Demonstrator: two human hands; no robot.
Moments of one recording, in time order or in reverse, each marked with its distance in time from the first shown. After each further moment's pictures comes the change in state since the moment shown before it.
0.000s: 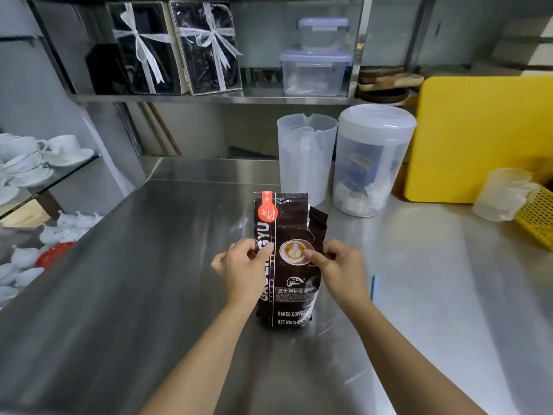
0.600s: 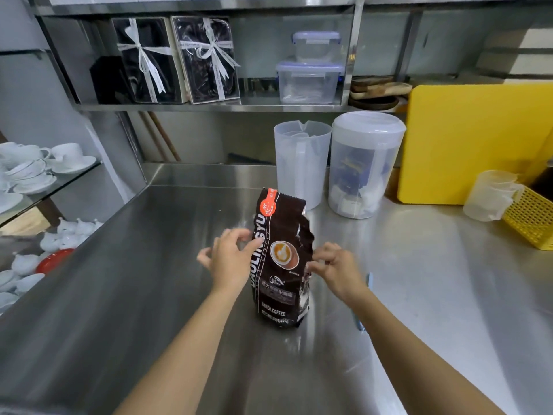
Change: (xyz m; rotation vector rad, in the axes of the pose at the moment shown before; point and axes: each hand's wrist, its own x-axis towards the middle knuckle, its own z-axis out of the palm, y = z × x) left_hand 0.016 -0.002 -0.017 0.156 0.000 0.062; right_hand -0.004 0.006 -0.015 -0.189 -0.269 -0.062
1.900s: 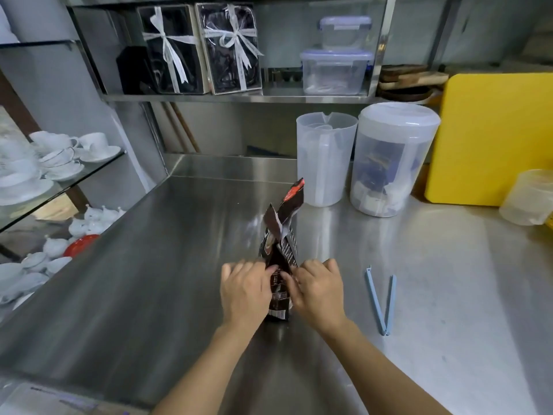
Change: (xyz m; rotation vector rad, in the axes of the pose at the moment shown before) left_hand -0.039 -0.046 0.000 0.417 -0.022 0.433; right_hand -0.016 0.005 0.078 -0.559 0.267 -0.475
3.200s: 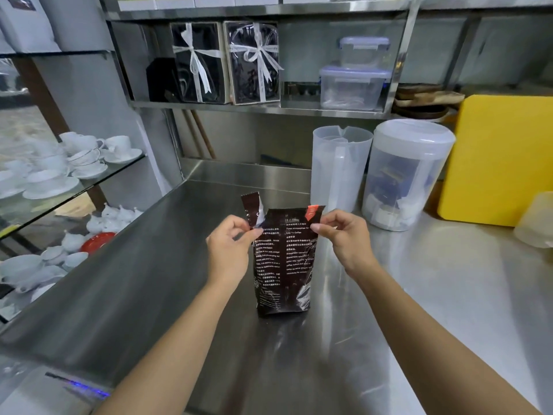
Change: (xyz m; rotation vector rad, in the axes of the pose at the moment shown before) left_hand 0.051 -0.018 -0.058 -0.889 0.167 -0.469; right_hand 0.089 0.010 -0.049 0.995 -0.073 0.516
